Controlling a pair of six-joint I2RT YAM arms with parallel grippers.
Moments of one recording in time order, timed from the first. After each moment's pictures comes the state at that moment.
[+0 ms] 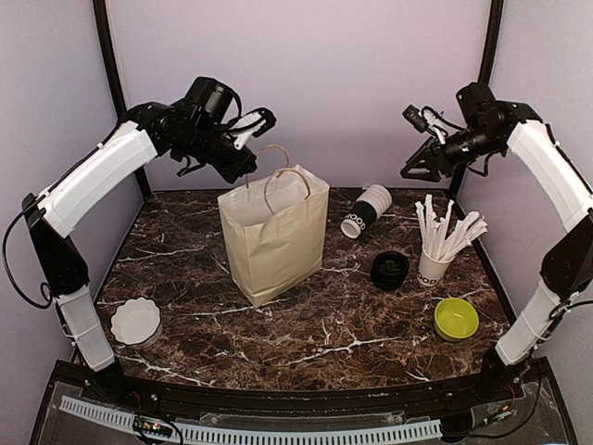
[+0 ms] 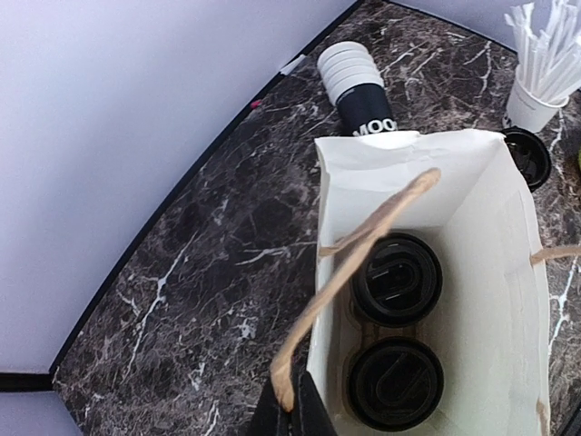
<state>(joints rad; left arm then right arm) -0.67 1.80 2.05 -0.99 0.00 0.29 0.21 1.62 1.90 -1.19 -0.68 -0.57</state>
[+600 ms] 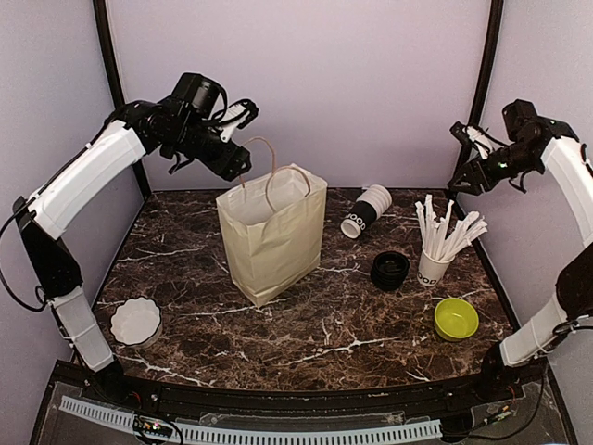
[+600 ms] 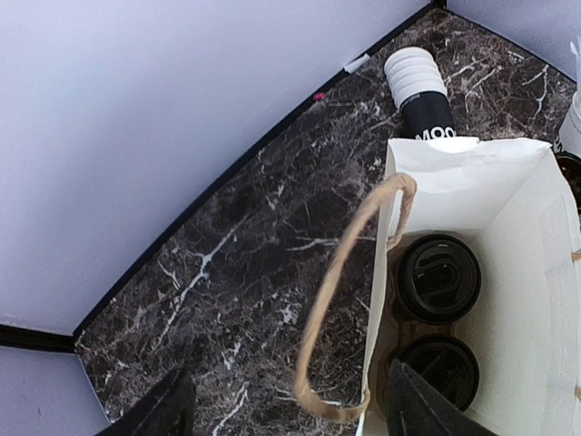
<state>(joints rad) -0.62 1.78 2.07 -1.00 -0.15 0.24 -0.02 1.46 1.74 -1.22 -0.54 -0.60</state>
